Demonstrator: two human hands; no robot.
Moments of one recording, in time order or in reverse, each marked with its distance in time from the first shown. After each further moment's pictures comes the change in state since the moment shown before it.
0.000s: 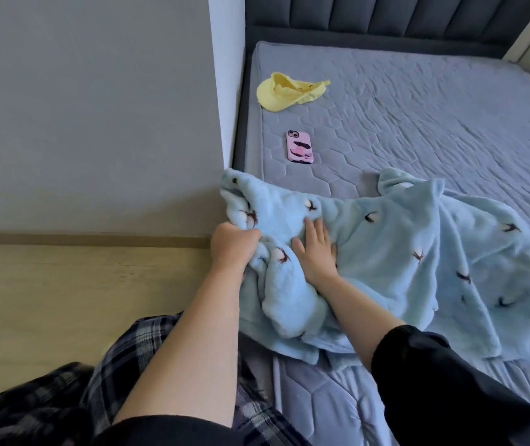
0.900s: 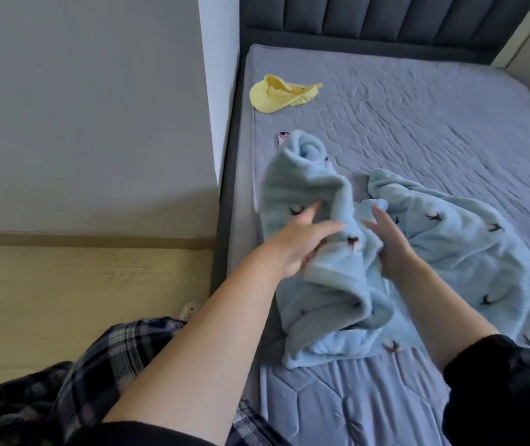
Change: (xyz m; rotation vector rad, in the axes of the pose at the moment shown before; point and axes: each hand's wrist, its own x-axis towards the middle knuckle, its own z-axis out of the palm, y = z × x) left_hand -0.051 0.047 0.056 -0.395 -0.853 0.063; right_hand -0.014 0.035 -0.122 1.171 -0.221 0.279
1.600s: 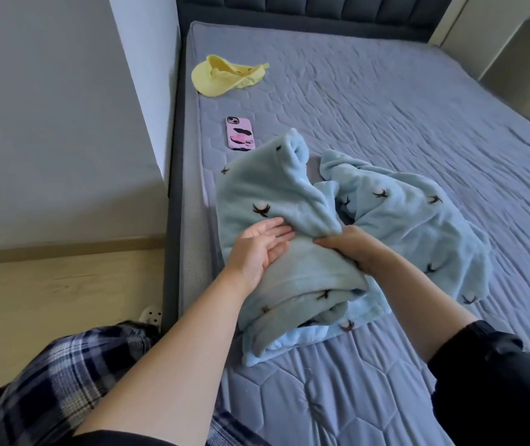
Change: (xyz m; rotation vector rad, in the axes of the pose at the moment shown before) left_hand 0.025 -0.050 0.010 -0.261 0.168 0.042; right_hand -0.021 0.005 -0.043 -0.640 0.236 0.127
